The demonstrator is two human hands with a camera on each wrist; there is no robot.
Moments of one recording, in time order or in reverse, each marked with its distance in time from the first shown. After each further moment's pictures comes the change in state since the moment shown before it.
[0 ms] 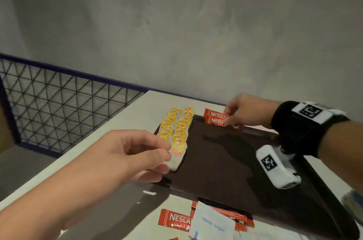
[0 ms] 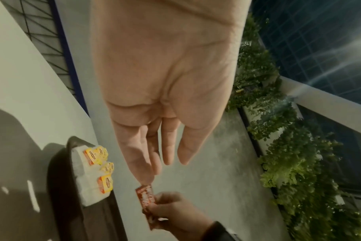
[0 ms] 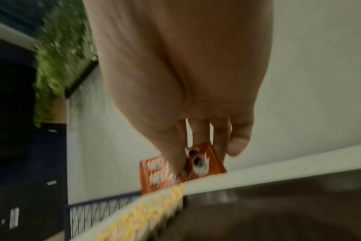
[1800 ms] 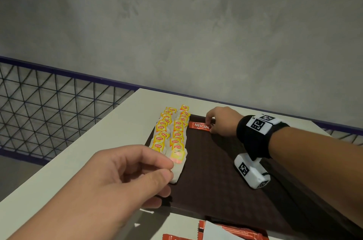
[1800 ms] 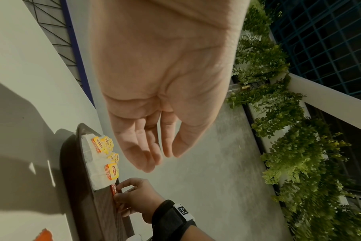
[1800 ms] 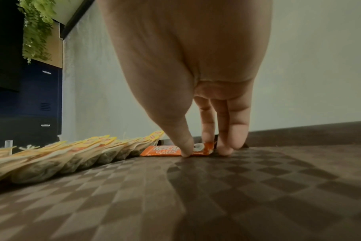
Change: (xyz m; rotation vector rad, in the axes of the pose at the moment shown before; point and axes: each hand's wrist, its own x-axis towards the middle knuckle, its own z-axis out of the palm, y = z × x) left_hand 0.015 -0.016 0.003 0.026 0.006 0.069; right_hand 0.081 0.020 0.068 -0.349 0.077 0.001
